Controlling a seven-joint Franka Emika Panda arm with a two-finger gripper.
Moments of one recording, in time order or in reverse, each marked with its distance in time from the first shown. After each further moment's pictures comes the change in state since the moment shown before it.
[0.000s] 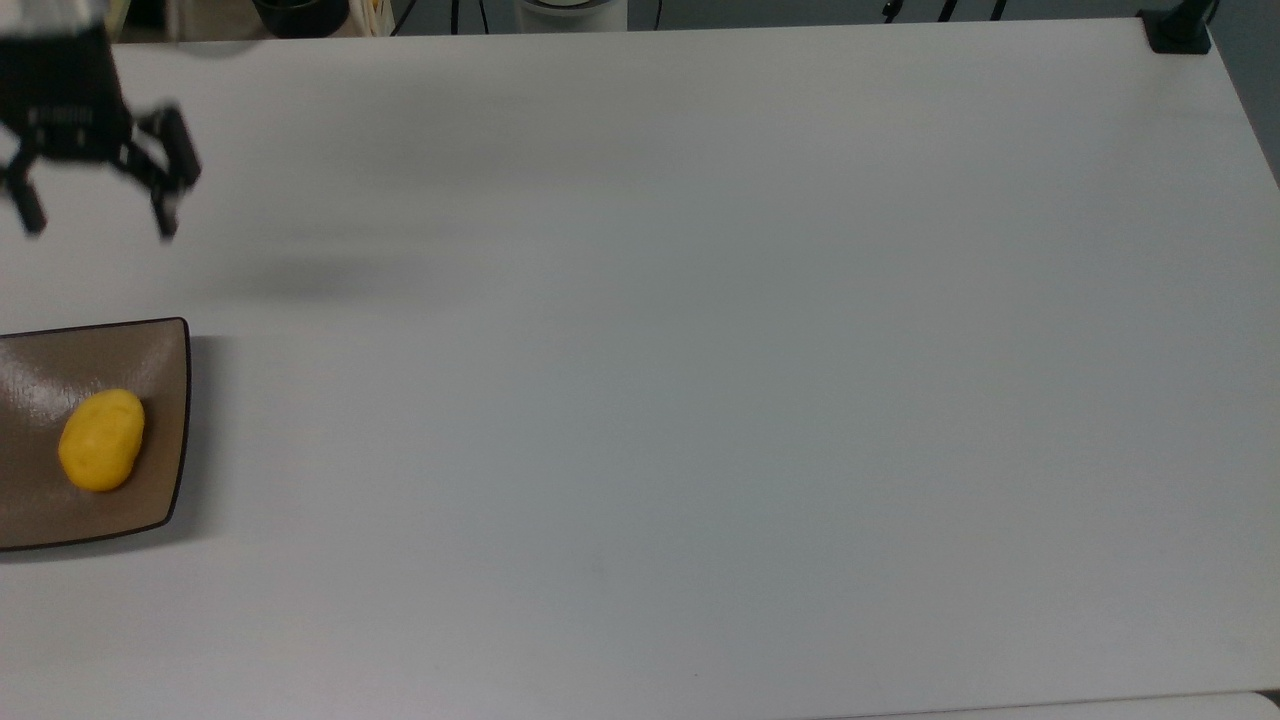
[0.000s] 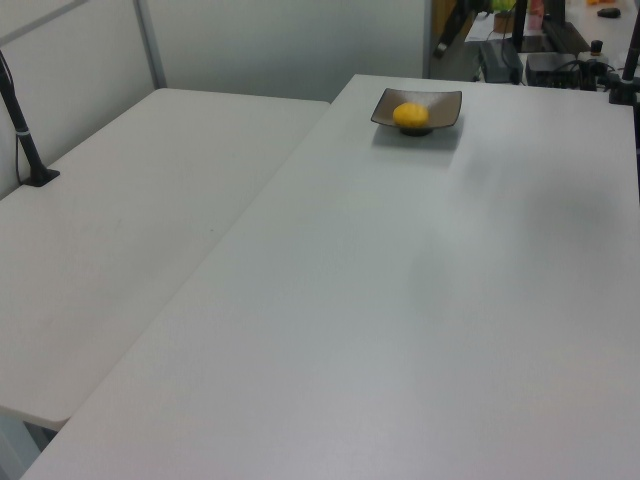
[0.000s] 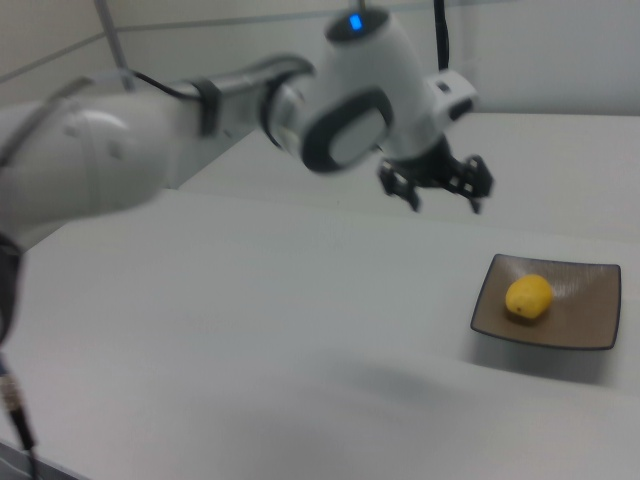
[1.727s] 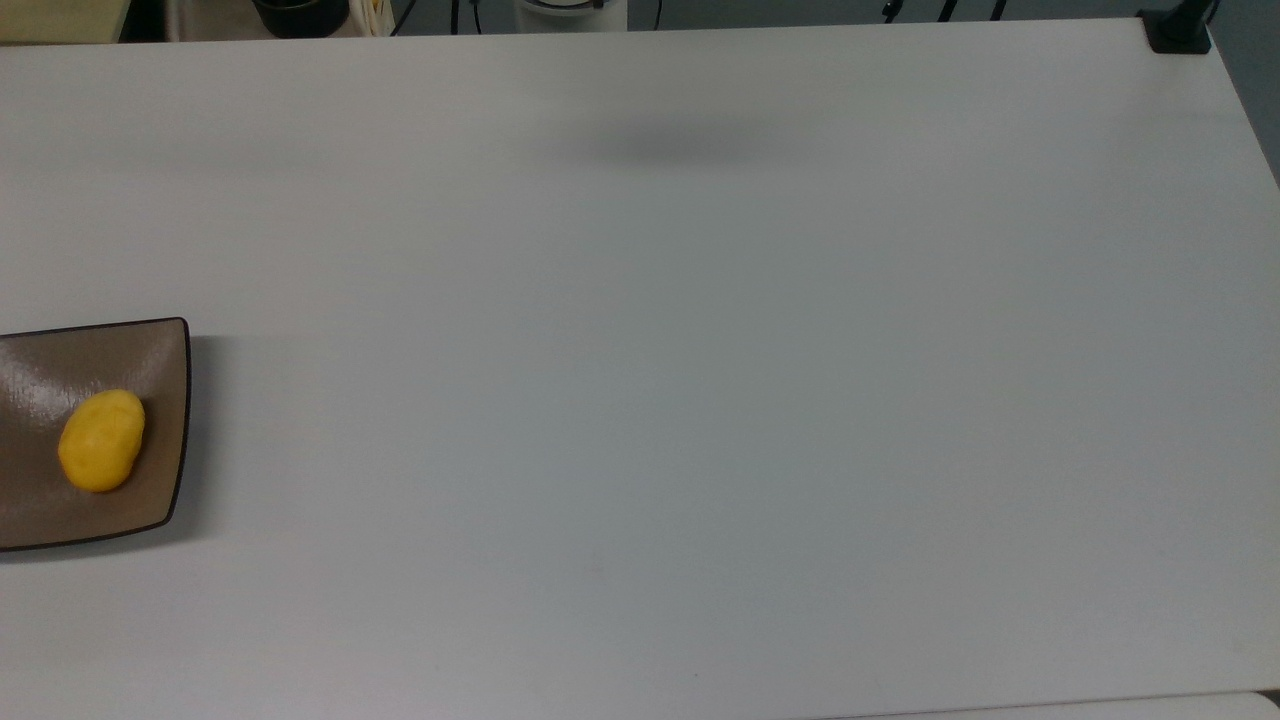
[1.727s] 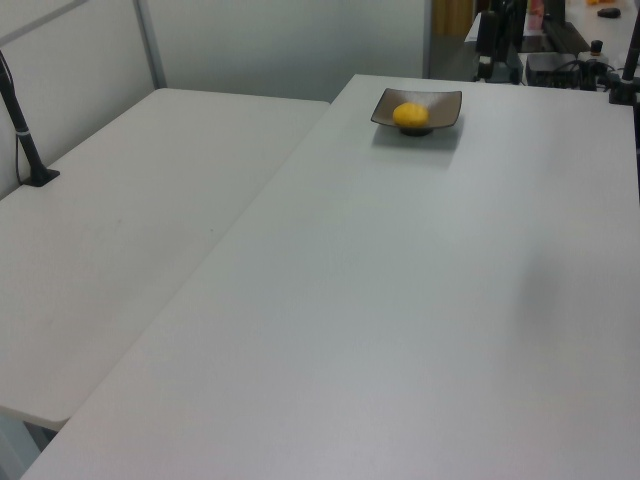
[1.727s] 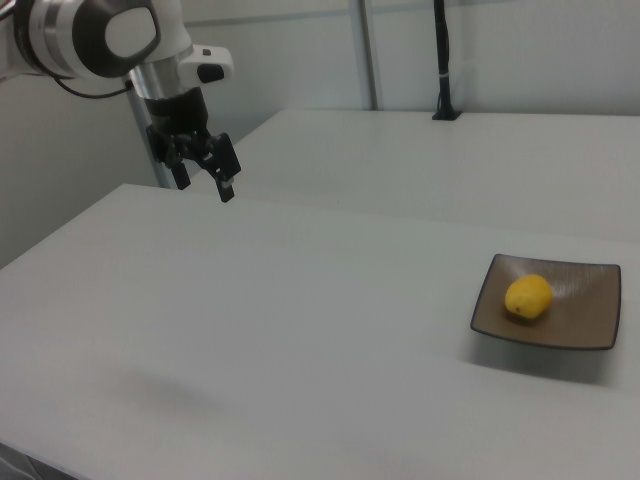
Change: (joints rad) arm 0.325 -0.368 0.145 -0.181 -0.158 -0.544 0.683
